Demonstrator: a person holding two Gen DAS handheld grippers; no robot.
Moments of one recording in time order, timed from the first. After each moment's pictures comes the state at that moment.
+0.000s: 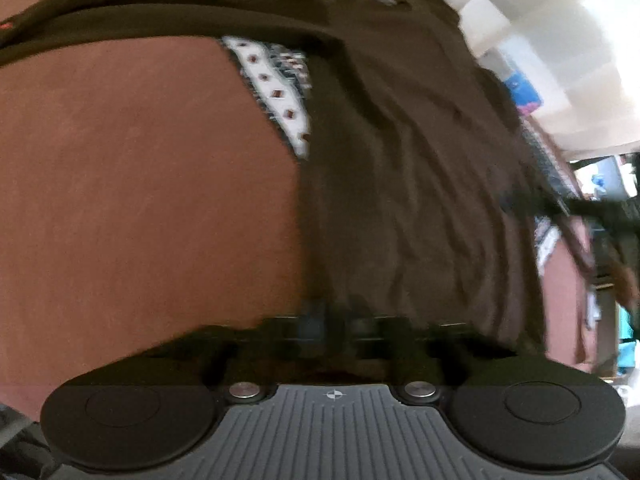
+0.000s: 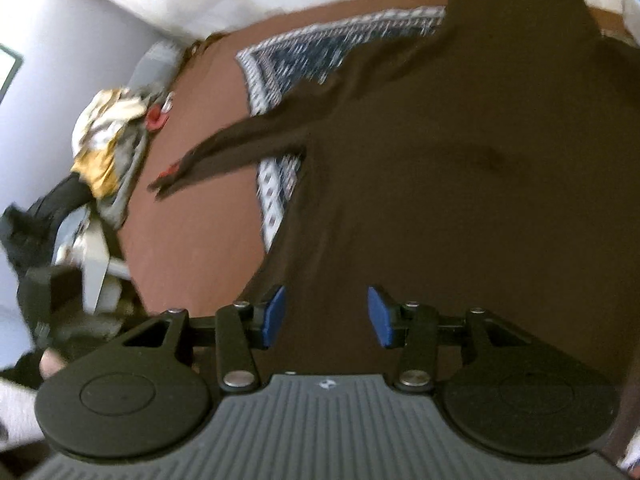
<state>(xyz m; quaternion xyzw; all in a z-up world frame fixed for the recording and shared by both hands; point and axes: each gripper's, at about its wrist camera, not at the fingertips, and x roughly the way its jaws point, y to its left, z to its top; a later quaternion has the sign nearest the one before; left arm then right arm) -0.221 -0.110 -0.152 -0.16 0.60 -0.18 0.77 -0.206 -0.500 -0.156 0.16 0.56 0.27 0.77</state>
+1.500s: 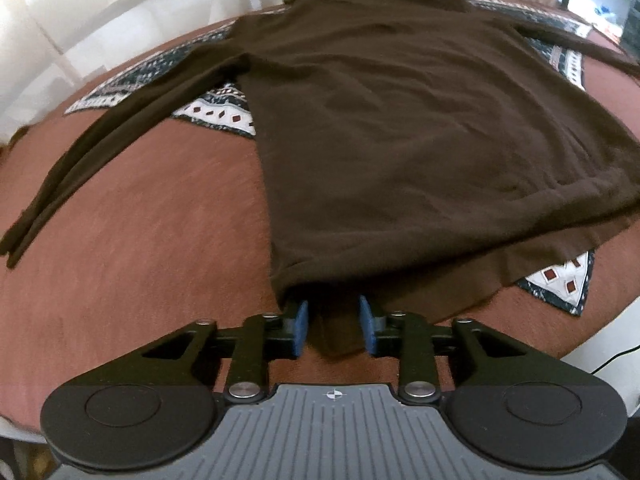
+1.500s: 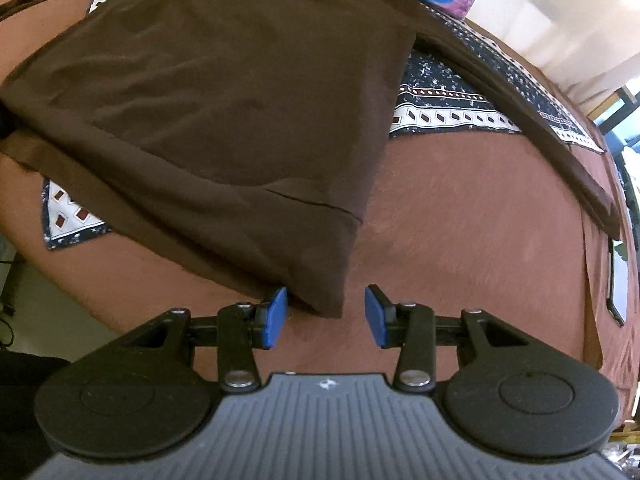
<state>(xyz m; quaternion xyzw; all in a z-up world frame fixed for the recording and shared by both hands) -0.323 -0.174 -0.159 0.17 0.48 -0.18 0.84 -0.444 -0.525 -0.210 -0.10 0.55 -0.05 0.83</state>
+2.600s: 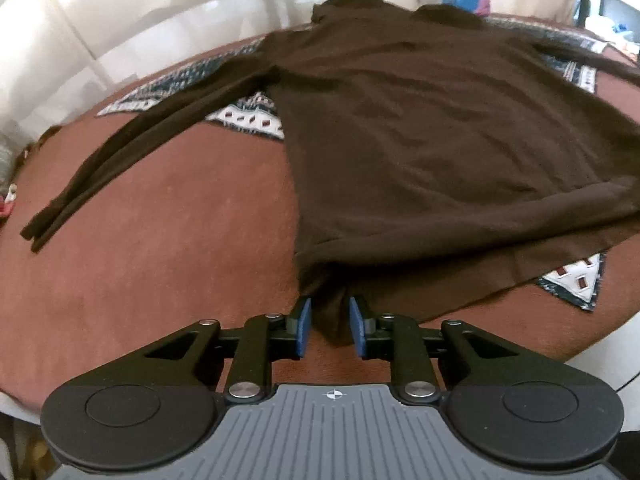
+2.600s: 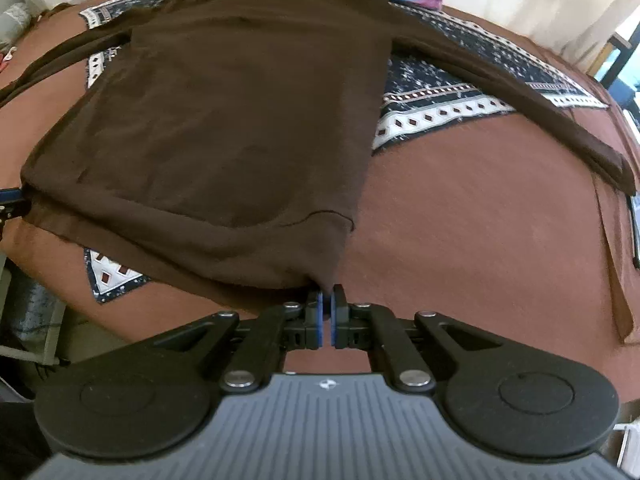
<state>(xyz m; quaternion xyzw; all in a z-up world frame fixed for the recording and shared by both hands) -0.343 -0.171 -0.159 0.17 0.45 -0.15 0.87 -0.449 -0.543 -0.180 0.01 0.54 -0.05 0.84</state>
